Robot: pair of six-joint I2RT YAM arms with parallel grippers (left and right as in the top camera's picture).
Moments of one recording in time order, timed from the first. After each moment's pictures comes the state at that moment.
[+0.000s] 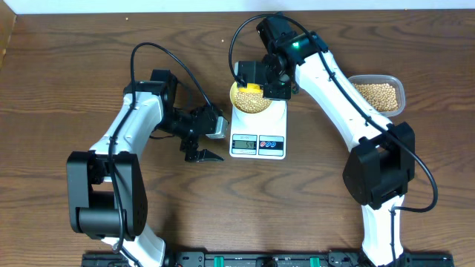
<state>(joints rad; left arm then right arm) -0.07 1.82 1.23 -1.11 0.88 1.70 0.49 2.16 2.00 -1.09 -0.10 -1.03</state>
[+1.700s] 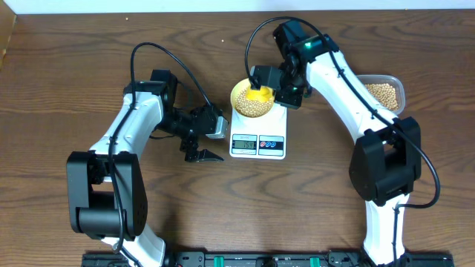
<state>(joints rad) -0.07 1.82 1.23 -1.11 0.88 1.70 0.42 2.16 1.90 -1.13 -0.16 -0.93</state>
